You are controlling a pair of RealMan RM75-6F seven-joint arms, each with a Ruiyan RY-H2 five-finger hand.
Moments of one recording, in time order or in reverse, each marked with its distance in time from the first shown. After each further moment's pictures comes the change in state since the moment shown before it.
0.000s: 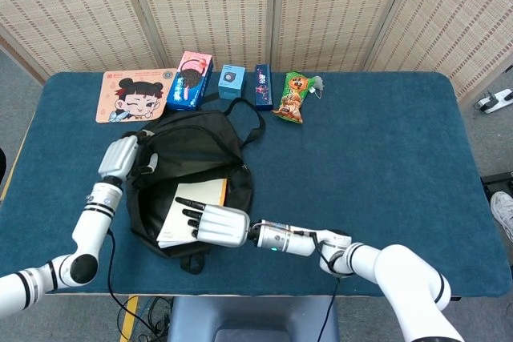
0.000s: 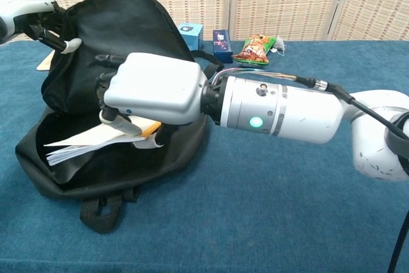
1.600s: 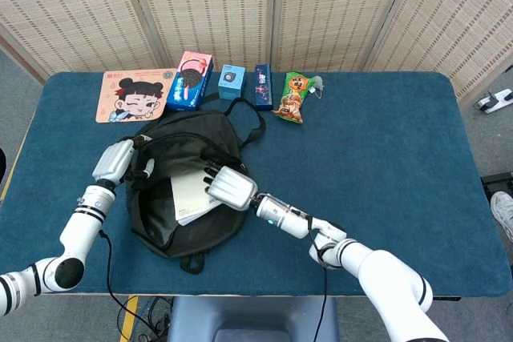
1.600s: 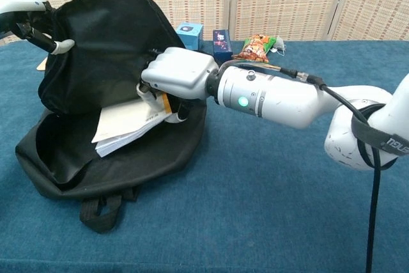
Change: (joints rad) left arm 0.013 0.091 0.026 -0.065 0.024 -0.057 -0.077; right arm 0.032 -0.081 0.031 0.177 0.259 -0.222 0.028
